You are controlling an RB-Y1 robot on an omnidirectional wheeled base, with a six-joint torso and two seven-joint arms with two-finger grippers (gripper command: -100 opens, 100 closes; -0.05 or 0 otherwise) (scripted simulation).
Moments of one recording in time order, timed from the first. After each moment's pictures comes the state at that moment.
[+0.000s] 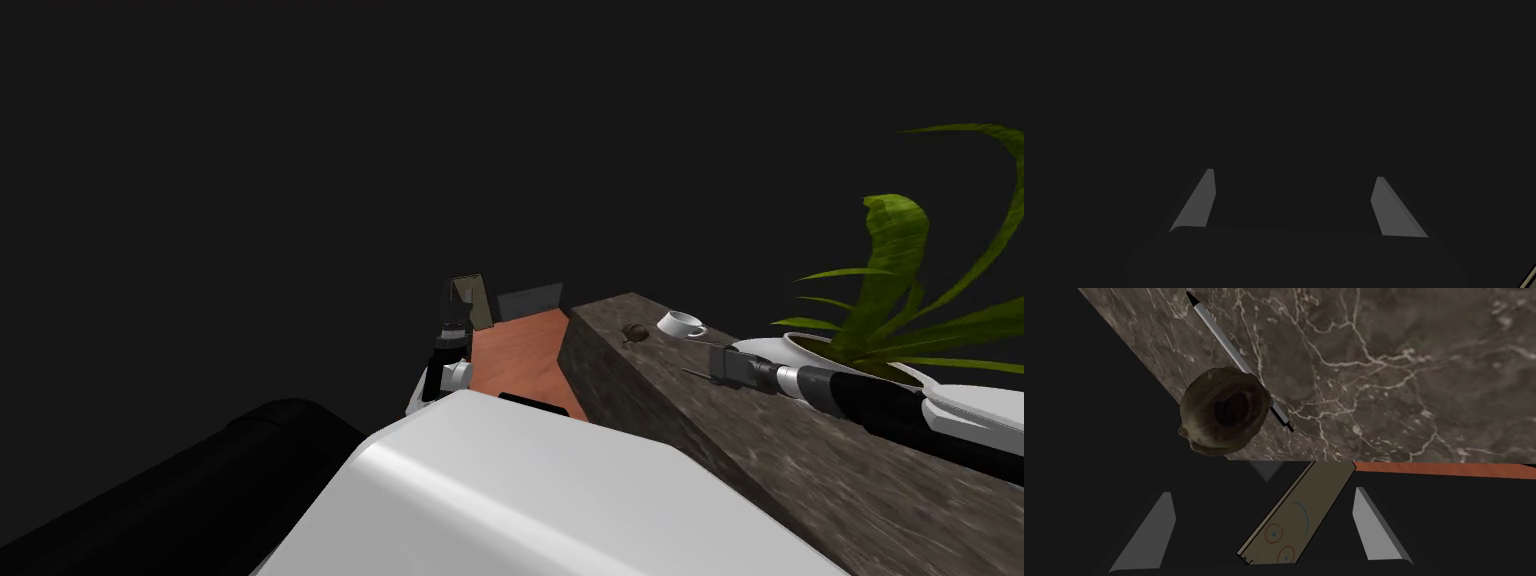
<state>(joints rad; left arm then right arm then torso) 0.47 0.04 -0.02 -2.28 0.07 -0.48 0.09 0.20 -1.46 0.22 -1.28 0.67 -0.68 0.74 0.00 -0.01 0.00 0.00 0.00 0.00</state>
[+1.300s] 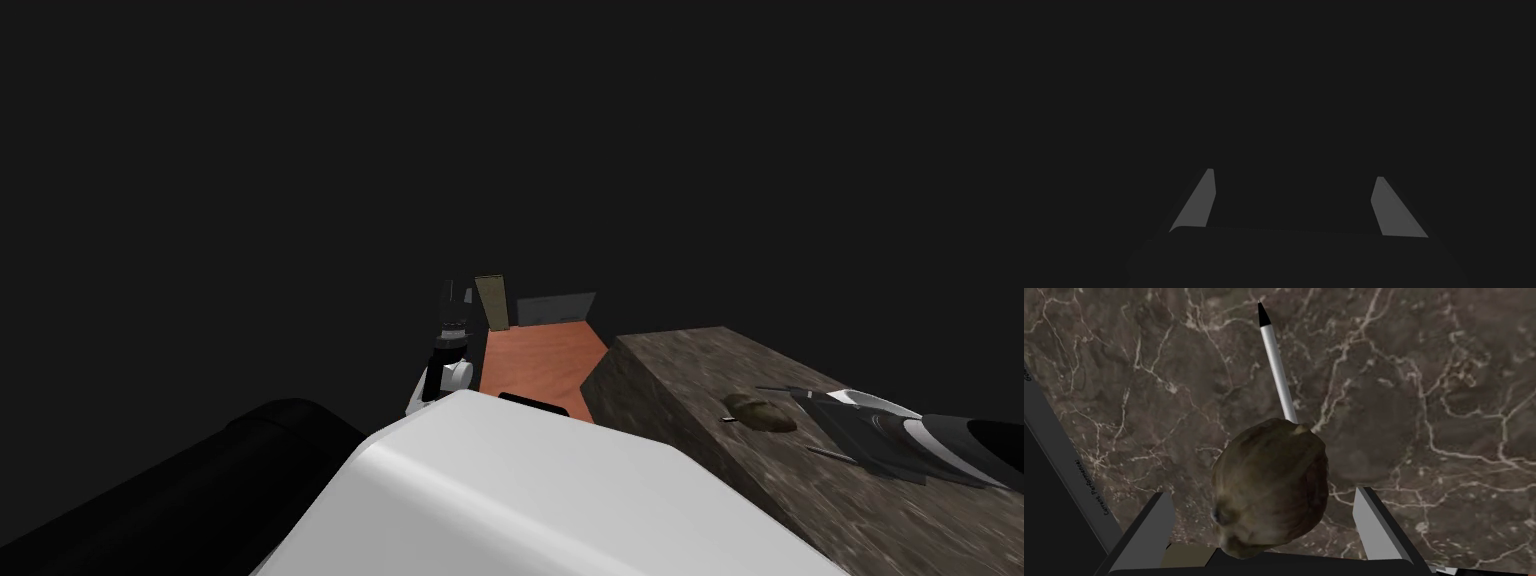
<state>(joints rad) 0.47 0.04 -0.02 -2.28 0.07 -0.48 0.09 0.16 -1.62 0.44 -1.08 0.92 -0.81 0.80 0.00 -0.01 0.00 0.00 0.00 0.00</state>
